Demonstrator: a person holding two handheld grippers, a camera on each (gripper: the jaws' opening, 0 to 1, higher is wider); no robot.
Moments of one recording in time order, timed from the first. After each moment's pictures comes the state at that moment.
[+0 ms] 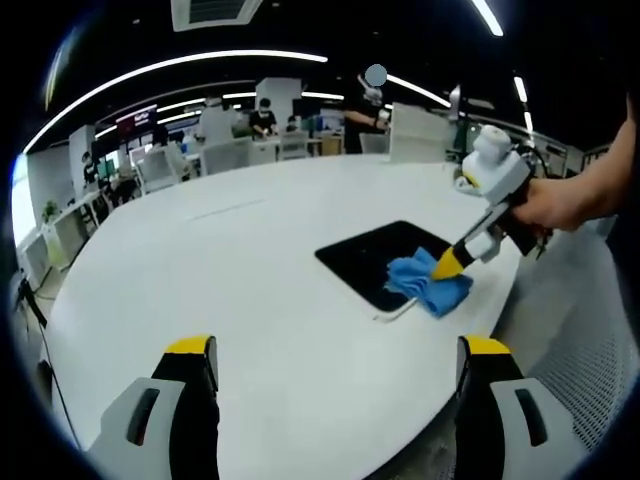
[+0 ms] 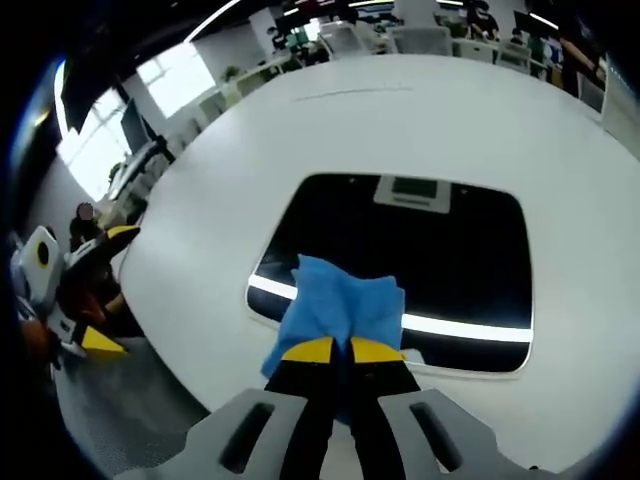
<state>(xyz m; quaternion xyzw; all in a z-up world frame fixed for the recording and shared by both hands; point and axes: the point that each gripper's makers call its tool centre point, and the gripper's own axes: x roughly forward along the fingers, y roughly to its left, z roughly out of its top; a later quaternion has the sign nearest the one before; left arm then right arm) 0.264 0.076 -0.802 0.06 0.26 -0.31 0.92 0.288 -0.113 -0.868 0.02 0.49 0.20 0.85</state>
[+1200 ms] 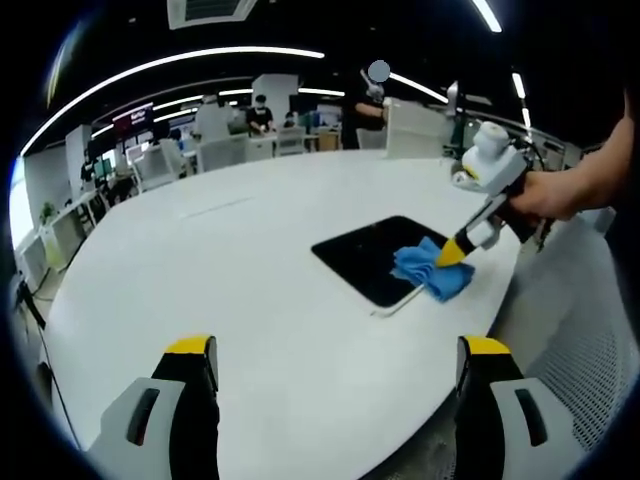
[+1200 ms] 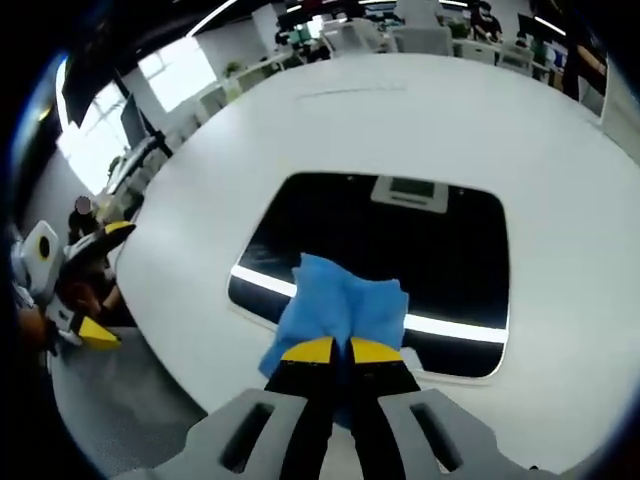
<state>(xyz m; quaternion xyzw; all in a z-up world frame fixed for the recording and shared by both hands) 0.262 0.073 -0.805 0.07 0.26 -0.31 0.91 0.295 -0.134 -0.869 0.00 0.49 0.21 0.85</state>
